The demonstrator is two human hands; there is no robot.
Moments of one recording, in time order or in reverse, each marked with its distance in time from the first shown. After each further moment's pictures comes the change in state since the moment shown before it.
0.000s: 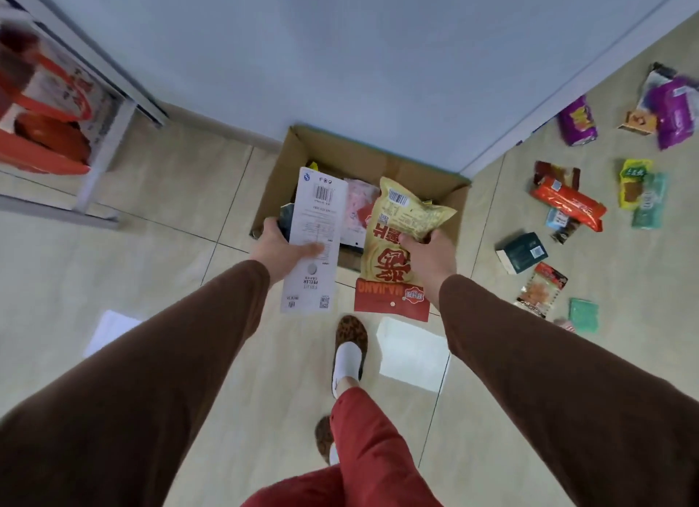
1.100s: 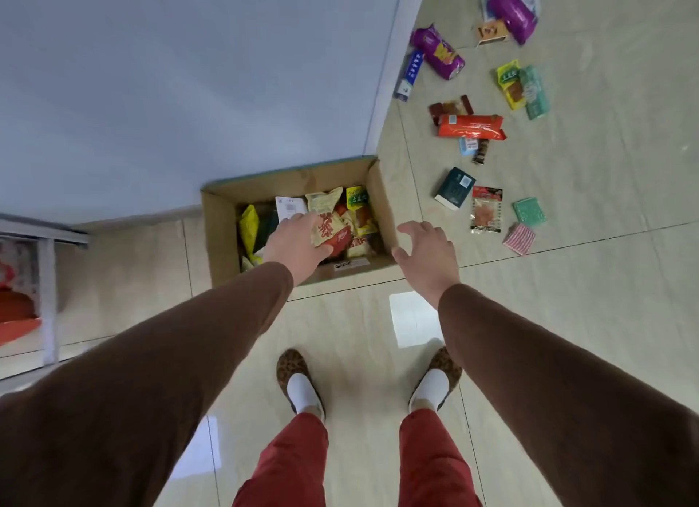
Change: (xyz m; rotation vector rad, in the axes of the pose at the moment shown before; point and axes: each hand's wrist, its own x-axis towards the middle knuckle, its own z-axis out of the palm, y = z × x) left_hand -0.029 0.105 0.084 0.985 -0.189 0.676; right_hand -0.075 0.029 -0.087 -0.492 0.206 -0.152
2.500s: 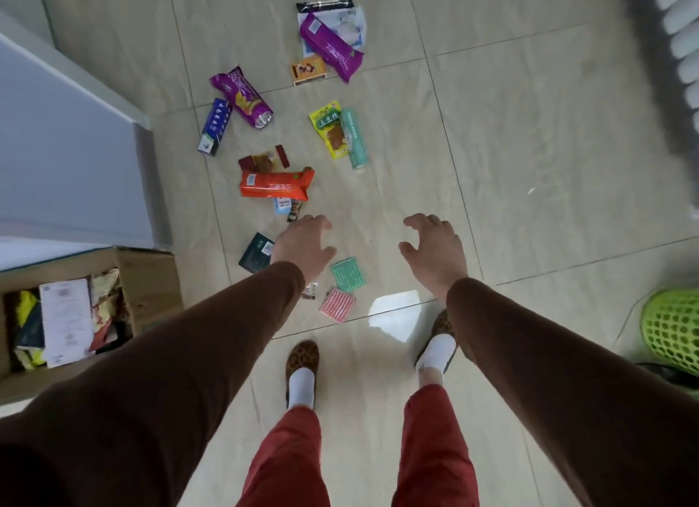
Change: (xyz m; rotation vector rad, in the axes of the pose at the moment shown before) left_hand 0.281 0.611 0.228 0.135 -0.047 0.044; right_hand 0.261 0.560 -0.341 0.066 0.005 0.045
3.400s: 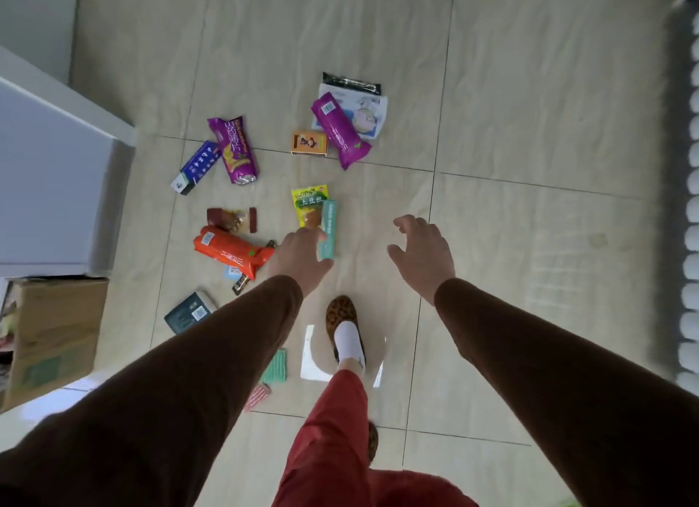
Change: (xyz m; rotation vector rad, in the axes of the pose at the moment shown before) left_hand 0.263 0.129 -0.070 -0.256 0.134 -0.318; right_hand 0.349 0.006 -0.160 -0.144 -0.184 -0.305
